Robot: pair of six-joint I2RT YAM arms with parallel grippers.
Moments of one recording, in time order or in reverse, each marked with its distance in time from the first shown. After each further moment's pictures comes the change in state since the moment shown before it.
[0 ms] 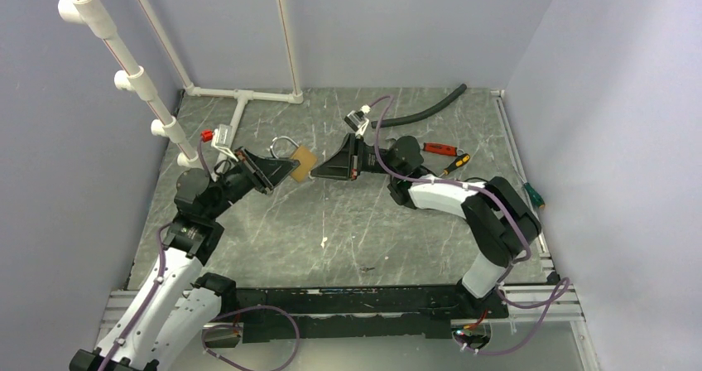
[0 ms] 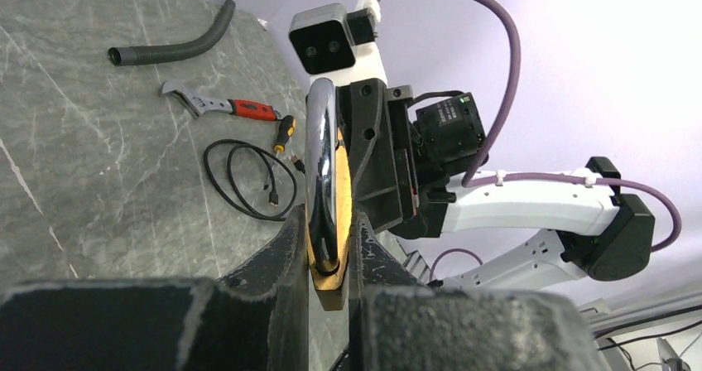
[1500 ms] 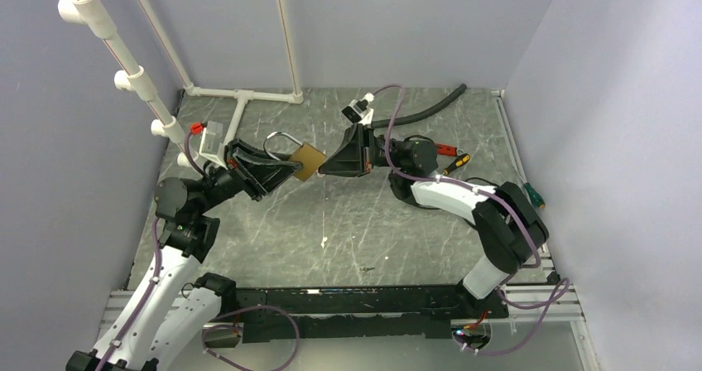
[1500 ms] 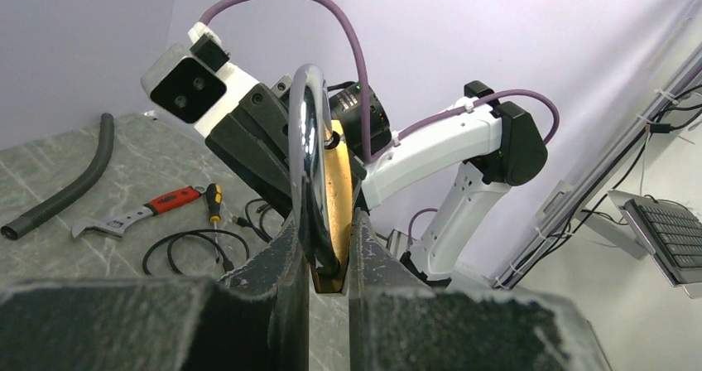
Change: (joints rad) left arm -0.003 0.024 0.071 0.343 0.290 0.082; right arm 0.019 -0.030 0.067 0.328 -0.081 0.460
